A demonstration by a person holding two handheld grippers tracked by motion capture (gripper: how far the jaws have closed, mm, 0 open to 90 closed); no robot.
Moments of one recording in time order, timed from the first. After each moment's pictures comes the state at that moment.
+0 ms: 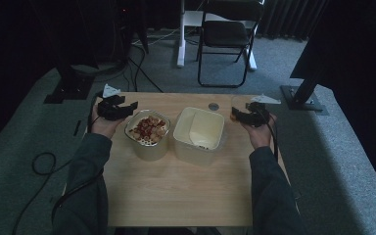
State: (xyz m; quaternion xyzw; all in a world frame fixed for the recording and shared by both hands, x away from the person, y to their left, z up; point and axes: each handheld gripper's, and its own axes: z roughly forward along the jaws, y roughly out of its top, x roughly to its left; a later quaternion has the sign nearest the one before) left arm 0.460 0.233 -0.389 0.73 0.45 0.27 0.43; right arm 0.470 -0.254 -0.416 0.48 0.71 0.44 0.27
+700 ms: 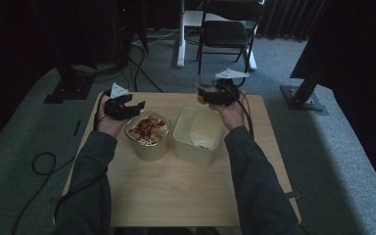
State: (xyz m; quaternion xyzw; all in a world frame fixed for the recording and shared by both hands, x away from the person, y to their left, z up) left arm 0.456 0.210 -0.381 0.75 0.41 0.28 0.44; right arm 0.483 -0.140 -0.335 0.38 0.75 0.48 0.24
